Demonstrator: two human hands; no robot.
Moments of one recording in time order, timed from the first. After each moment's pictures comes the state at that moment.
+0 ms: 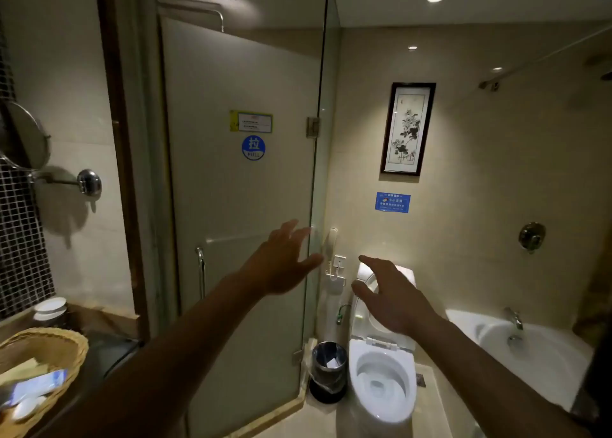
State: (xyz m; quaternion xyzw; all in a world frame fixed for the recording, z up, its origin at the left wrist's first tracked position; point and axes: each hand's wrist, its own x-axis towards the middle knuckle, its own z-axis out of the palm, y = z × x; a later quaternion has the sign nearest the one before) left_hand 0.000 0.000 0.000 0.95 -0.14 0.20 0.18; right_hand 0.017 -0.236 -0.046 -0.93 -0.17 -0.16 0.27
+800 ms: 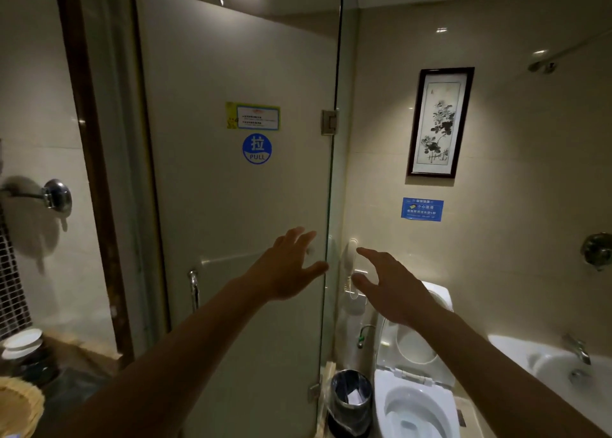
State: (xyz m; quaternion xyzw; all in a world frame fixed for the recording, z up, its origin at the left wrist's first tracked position) left_hand 0.206 0.050 -0.029 0.96 -0.12 0.18 0.16; right_hand 0.225 -0.184 -0.049 -0.93 -0.21 -0.15 0.27
